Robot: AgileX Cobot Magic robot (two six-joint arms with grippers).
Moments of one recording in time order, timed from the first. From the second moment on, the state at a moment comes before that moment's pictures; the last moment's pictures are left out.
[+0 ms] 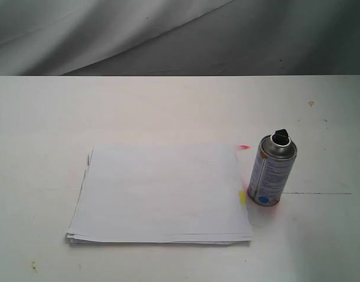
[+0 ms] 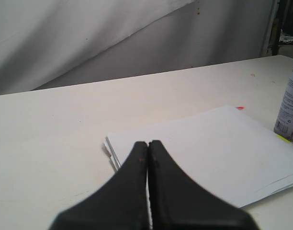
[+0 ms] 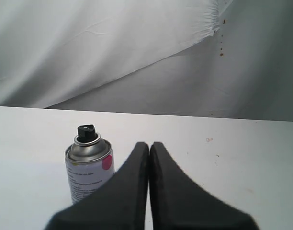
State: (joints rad) left arm -0.30 0.00 0.00 0.02 0.26 -0.05; right arm -0.12 0.00 0.00 -0.06 0.13 0.08
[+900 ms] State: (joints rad) left arm -0.30 0.00 0.00 0.02 0.26 -0.05; right arm 0.06 0.85 -0.40 -0.20 -0.35 0.27
